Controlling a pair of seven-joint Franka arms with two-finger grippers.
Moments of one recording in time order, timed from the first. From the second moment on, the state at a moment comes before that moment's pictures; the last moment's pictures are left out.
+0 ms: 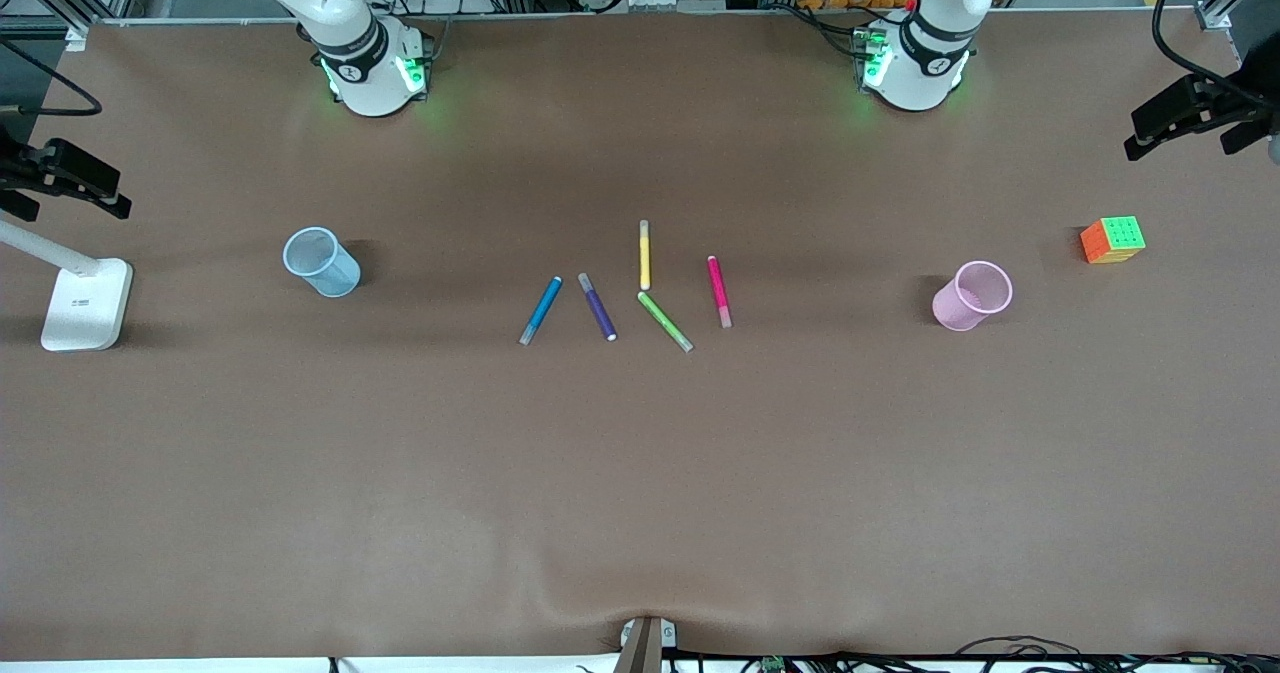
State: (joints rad) left arm 0.08 -0.08 -0.11 -1.53 0.02 1.41 -0.08; right arm 0.00 -0.01 -0.06 -1.53 0.00 1.51 -0.09
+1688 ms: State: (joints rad) left arm -0.04 0.19 -0.12 -1.53 -0.03 1.33 -0.08; right arm -0.01 -0.01 -0.07 -1.53 0.00 1.51 -0.09
